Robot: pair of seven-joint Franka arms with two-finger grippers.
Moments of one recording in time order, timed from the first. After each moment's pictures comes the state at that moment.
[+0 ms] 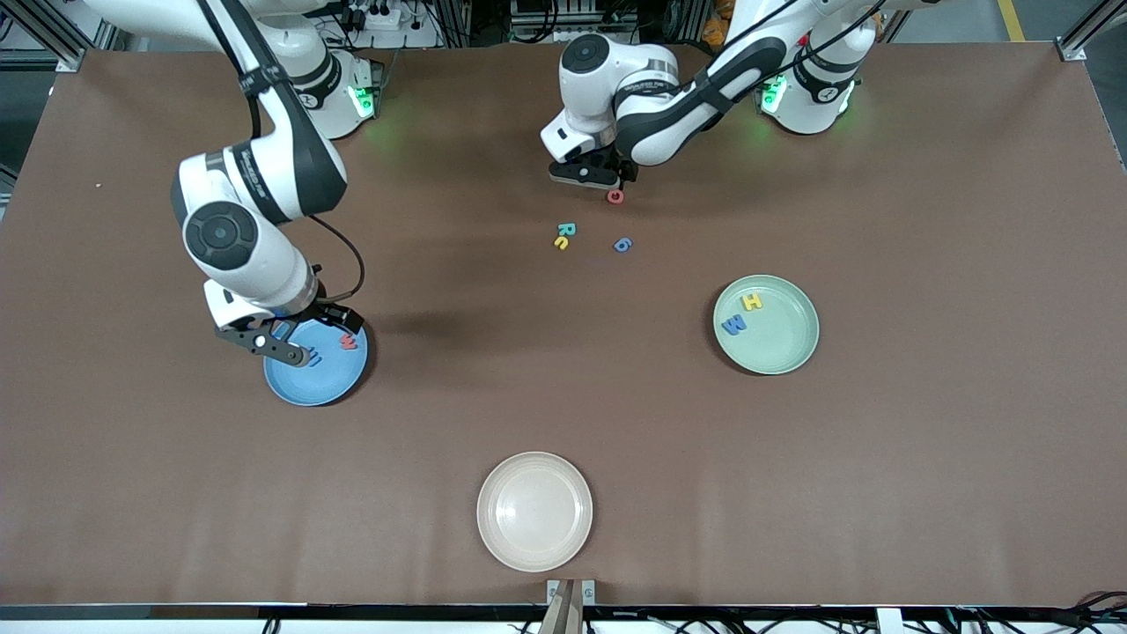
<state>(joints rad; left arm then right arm) -0.11 0.54 -1.01 -2.24 0.66 2.34 -1.39 0.07 0.23 0.24 -1.91 -0.14 2.02 0.73</state>
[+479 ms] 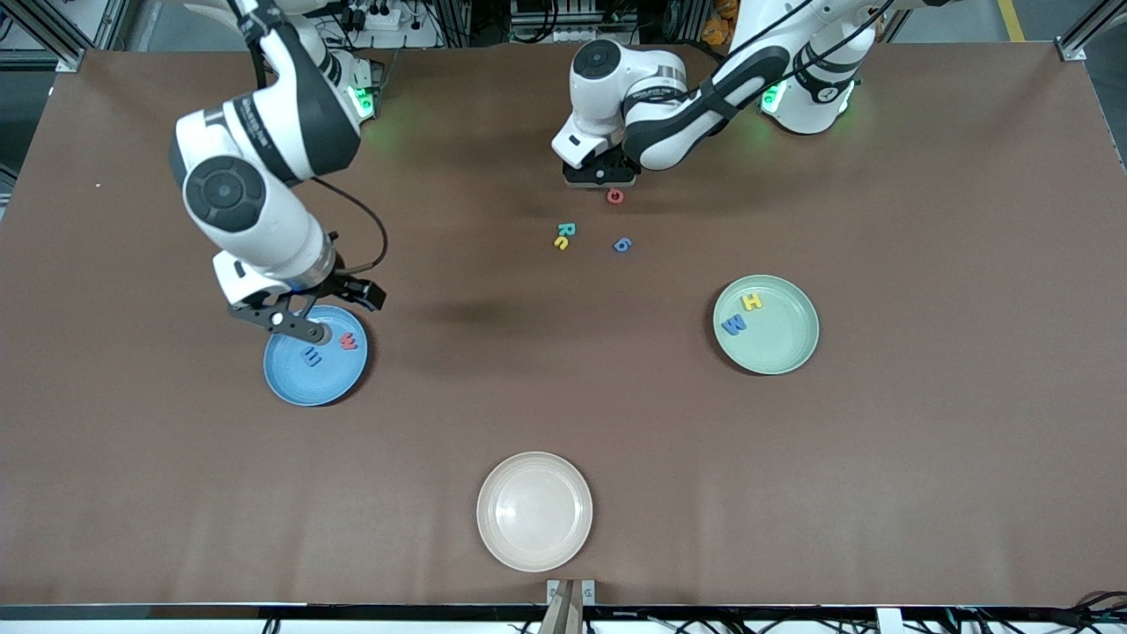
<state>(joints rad) -0.08 0.55 -1.01 -2.31 0.69 2.43 -1.57 0.07 0.21 0.35 -1.79 -0.12 1.86 0.76</state>
